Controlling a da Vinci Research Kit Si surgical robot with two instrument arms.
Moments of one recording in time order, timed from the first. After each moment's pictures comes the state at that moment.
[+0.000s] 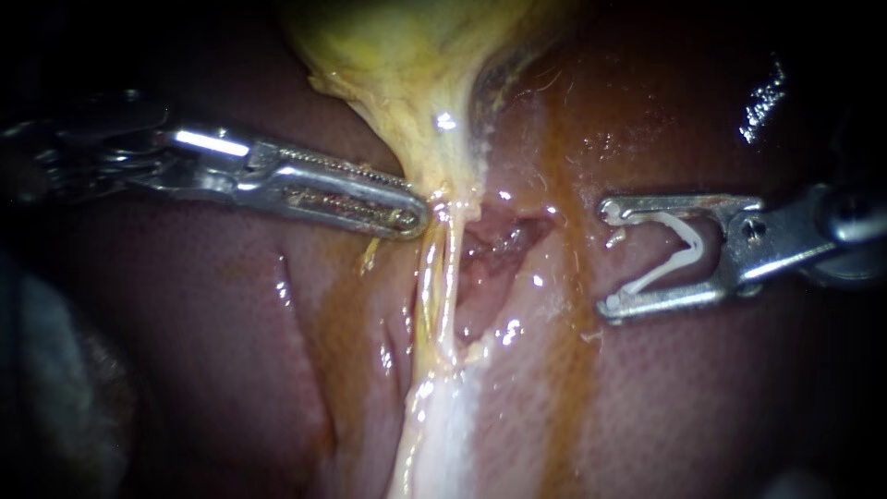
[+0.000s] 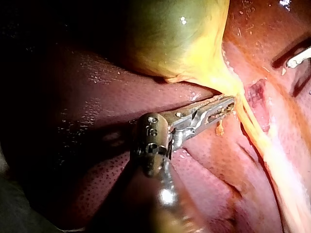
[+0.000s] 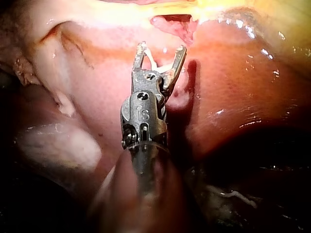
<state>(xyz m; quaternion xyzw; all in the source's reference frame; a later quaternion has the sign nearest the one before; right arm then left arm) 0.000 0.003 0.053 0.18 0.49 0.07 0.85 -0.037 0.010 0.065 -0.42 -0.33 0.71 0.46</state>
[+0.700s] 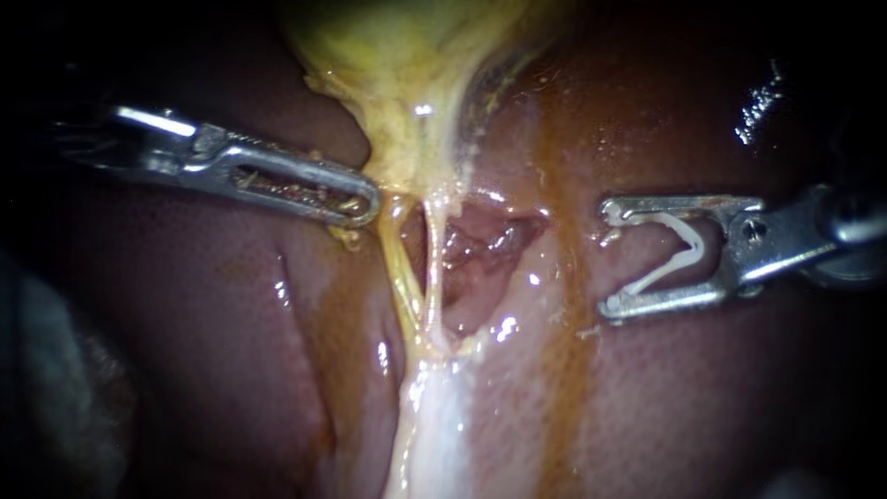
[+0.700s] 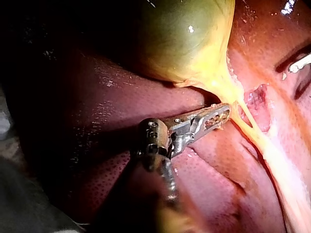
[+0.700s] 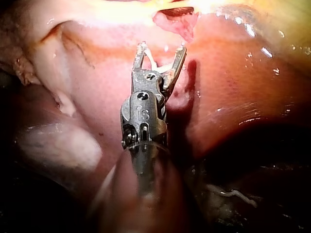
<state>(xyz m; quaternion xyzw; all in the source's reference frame) 0.000 0.003 0.053 0.18 0.49 0.07 0.85 -0.033 0.011 0.060 -0.41 -0.39 0.70 0.44</state>
